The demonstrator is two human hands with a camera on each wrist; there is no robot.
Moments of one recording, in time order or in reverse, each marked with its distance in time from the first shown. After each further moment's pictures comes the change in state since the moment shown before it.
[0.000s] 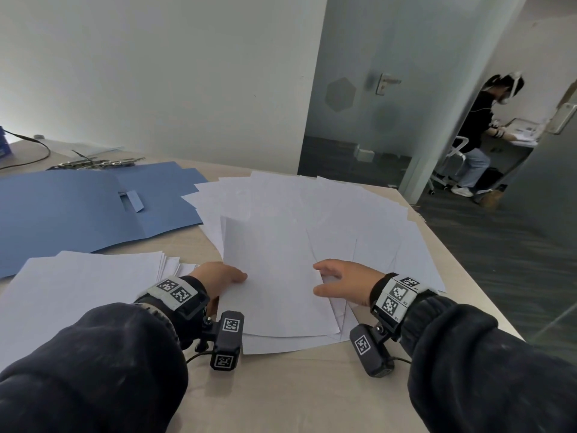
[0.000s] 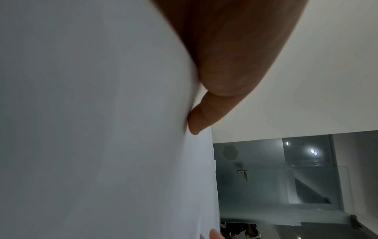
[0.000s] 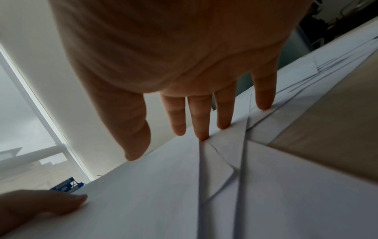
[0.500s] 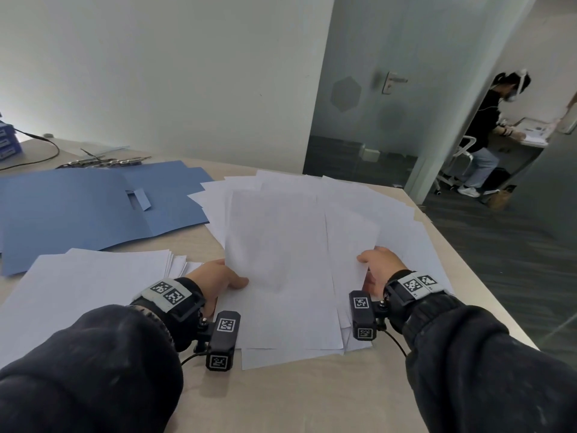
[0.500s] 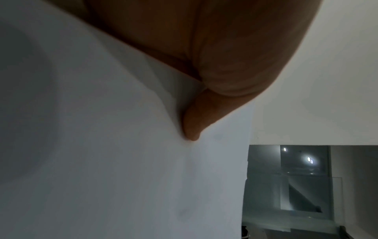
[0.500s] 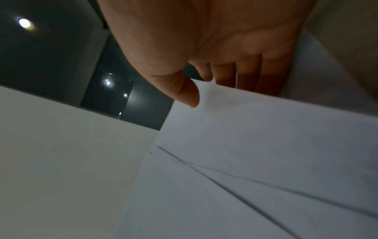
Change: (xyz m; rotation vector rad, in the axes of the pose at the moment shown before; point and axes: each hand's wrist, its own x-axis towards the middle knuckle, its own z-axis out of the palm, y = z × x) left_hand 0.003 -0.009 -0.013 -0.133 -0.106 0.055; right_hand 0.038 0.036 -0.014 0.931 0.449 0.403
